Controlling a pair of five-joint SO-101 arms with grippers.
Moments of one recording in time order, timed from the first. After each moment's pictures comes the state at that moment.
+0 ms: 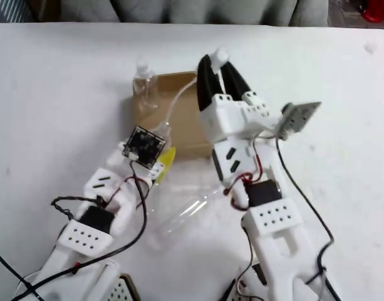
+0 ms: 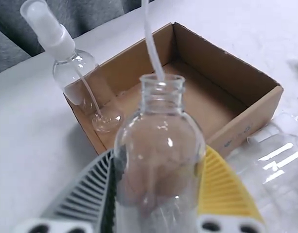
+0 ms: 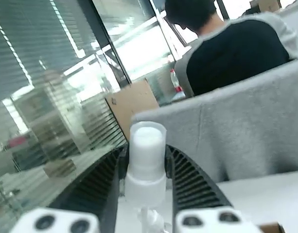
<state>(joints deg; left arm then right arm) 14.6 -56.6 81.5 12.3 -11.6 -21.3 -43.5 57.7 -15.2 -25.6</state>
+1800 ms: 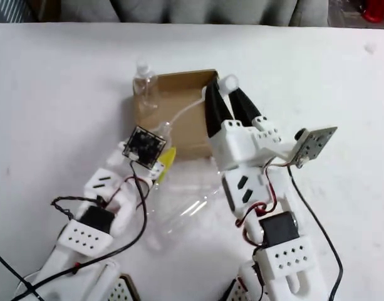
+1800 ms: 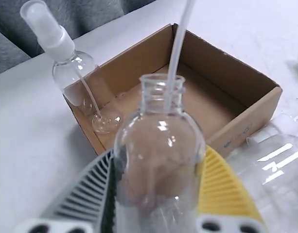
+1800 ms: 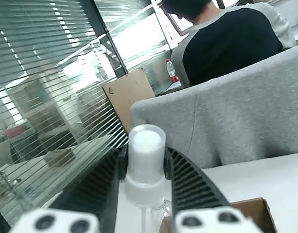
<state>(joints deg) 14.6 -56.6 81.5 12.3 -11.6 -20.8 -68.1 63.8 3.5 -25.5</state>
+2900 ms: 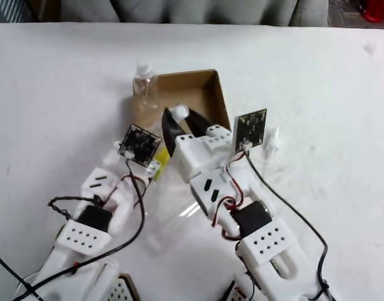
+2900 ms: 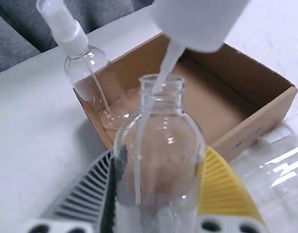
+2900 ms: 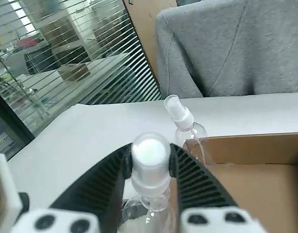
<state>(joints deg) 12.7 -56.6 81.5 12.3 -11.6 -35.0 -56.1 64.0 7.3 -20.3</state>
